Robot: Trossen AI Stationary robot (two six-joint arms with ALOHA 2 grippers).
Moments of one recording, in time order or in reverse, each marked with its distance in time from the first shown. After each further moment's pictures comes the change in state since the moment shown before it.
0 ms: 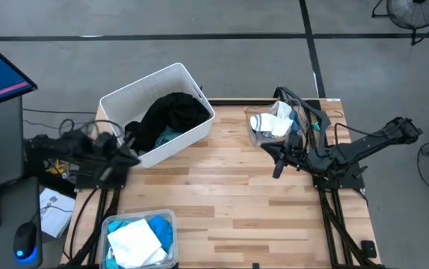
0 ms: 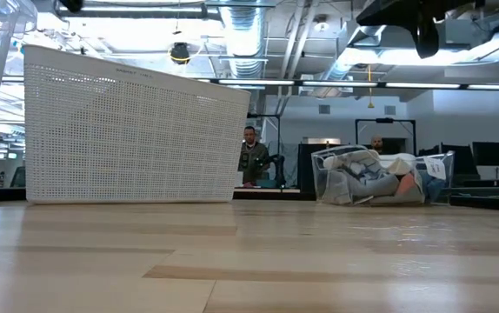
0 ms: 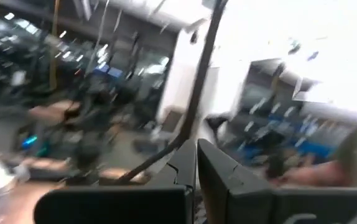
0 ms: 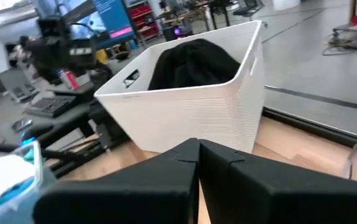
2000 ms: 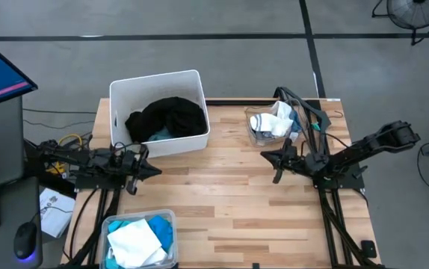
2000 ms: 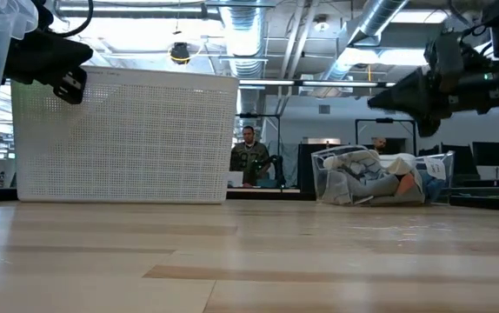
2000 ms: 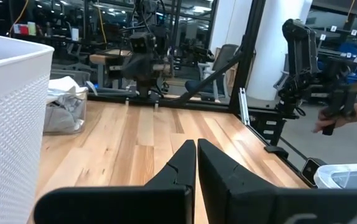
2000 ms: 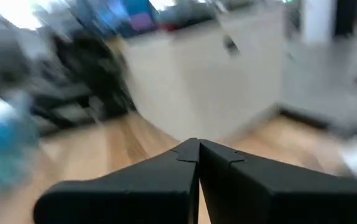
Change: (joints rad) left arm 0.000 -0.179 -0.393 -0.068 -0.155 0.133; right arm -0.157 0.233 -0.578 0.948 -0.229 -0.254
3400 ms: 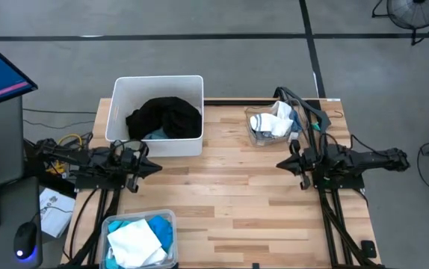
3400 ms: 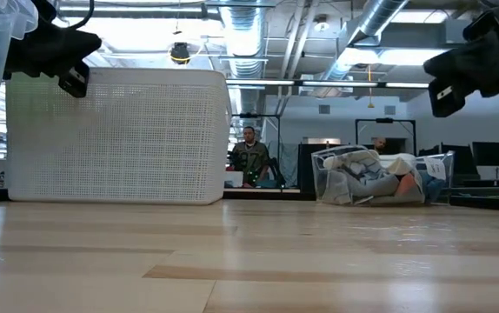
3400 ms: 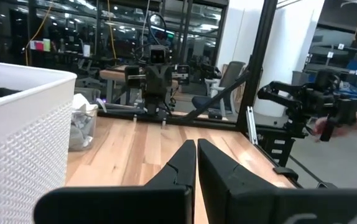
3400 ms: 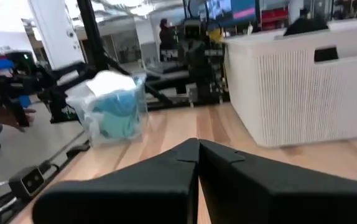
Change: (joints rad) left arm 0.000 0.070 0.000 0.135 -0.028 0.004; right arm -0.116 -1.083 0.003 -1.021 -0.583 -0.069
